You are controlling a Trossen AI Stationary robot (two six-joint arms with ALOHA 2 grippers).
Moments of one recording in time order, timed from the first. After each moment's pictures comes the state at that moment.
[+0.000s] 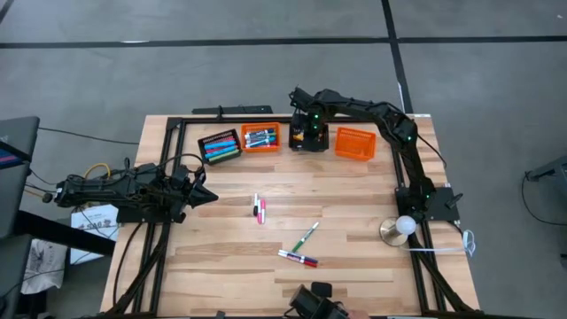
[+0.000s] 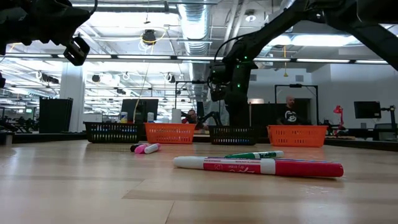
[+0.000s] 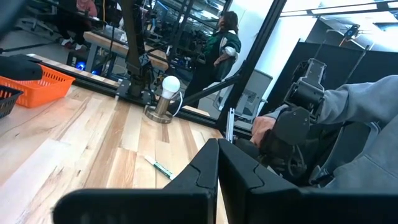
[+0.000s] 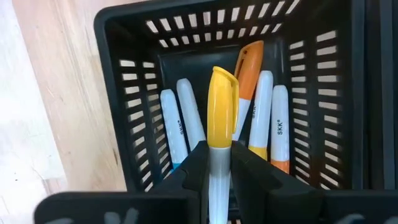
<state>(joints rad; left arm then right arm) -0.02 0.16 0.12 0.10 0.21 -0.37 -0.62 2.18 1.76 -0.99 -0.13 -0.51</state>
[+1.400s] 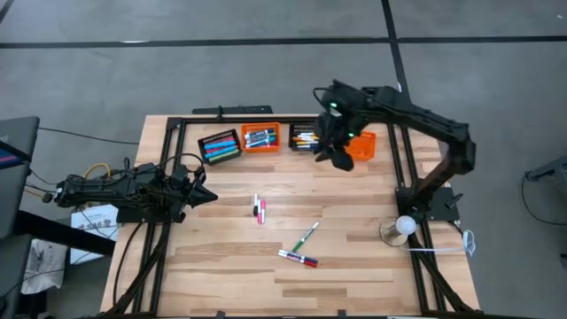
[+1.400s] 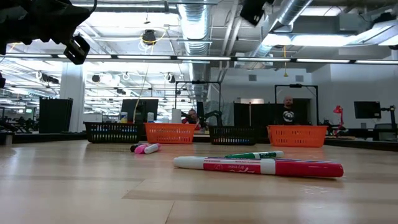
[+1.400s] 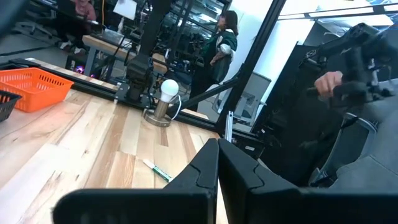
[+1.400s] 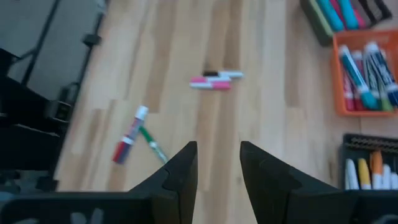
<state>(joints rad) -0.02 0.16 0.12 0.11 0.21 -0.37 -0.33 1.59 1.81 -1.23 -0.47 -0.34</state>
